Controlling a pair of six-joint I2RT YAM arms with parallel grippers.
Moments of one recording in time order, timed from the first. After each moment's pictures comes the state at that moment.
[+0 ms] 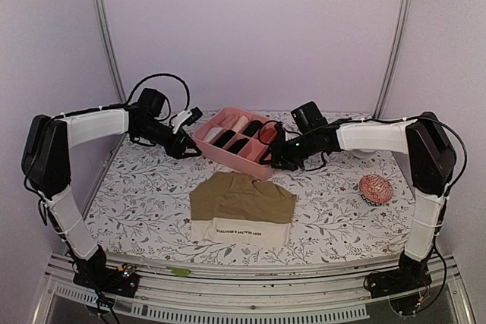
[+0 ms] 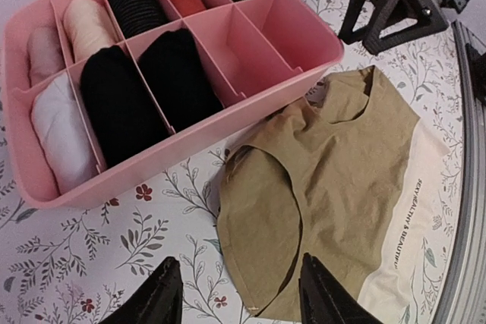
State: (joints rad) left arm -0.33 1.75 1.32 -0.52 0.63 0.50; right arm 0.64 1.89 1.33 -0.26 -0.42 0.61
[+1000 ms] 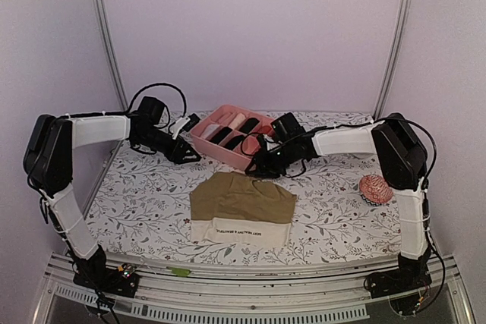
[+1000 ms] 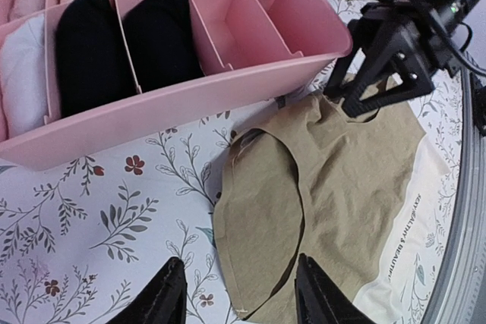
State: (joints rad) left arm -0.30 1.80 1.24 -0.43 0.63 0.35; right arm 0.69 2.15 1.52 -0.23 -0.48 0.63
